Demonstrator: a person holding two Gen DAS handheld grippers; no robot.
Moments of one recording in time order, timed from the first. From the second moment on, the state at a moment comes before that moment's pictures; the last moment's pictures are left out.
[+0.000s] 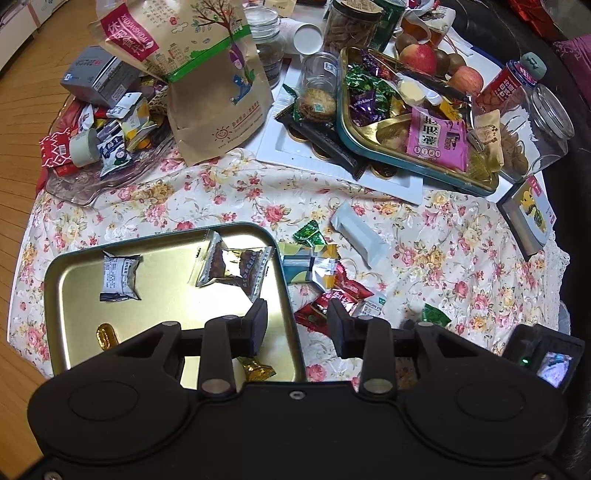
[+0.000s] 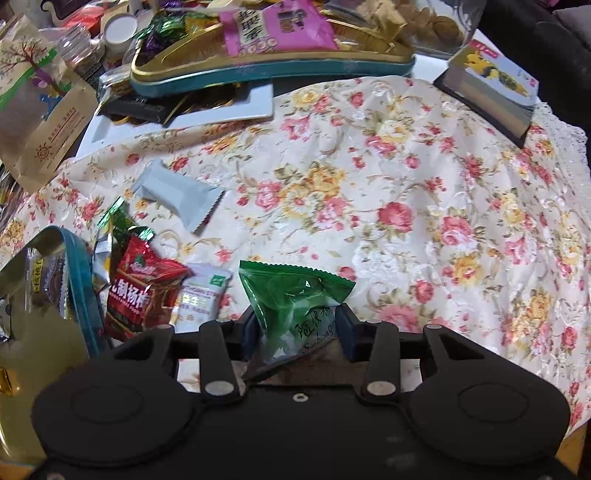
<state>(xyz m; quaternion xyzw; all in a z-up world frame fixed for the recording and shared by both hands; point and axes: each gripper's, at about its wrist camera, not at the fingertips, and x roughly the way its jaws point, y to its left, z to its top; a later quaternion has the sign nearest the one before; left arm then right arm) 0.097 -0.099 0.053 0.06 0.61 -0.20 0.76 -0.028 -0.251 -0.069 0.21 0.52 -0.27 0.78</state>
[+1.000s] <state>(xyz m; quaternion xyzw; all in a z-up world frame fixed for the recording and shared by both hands) 0.095 -0.180 0.007 0.09 0.59 -0.26 0.76 -0.111 -0.332 0.037 0.36 0.38 -0.29 0.80</state>
